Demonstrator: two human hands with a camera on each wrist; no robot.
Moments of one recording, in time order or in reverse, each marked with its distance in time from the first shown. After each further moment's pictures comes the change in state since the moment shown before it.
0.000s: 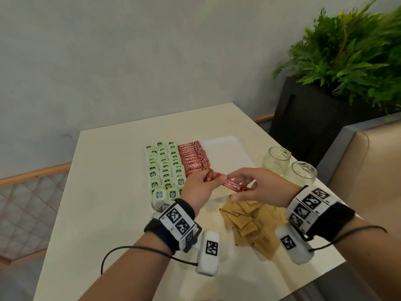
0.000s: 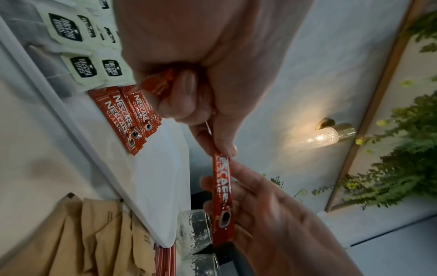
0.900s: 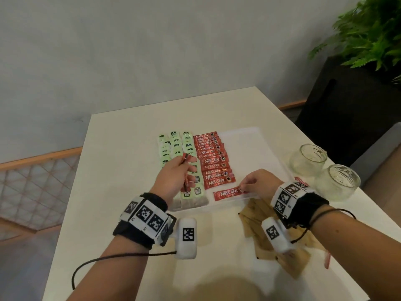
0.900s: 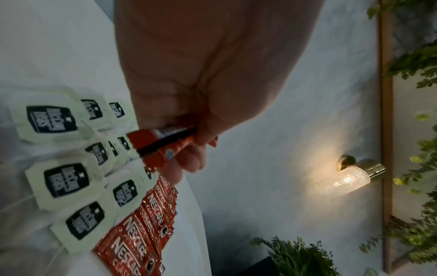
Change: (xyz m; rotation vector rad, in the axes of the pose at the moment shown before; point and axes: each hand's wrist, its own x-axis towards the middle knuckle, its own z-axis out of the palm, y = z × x) left_hand 0.038 -0.008 -0.091 -0.070 0.199 -0.194; right_hand 0.104 0.049 0.050 0.096 -0.054 0.382
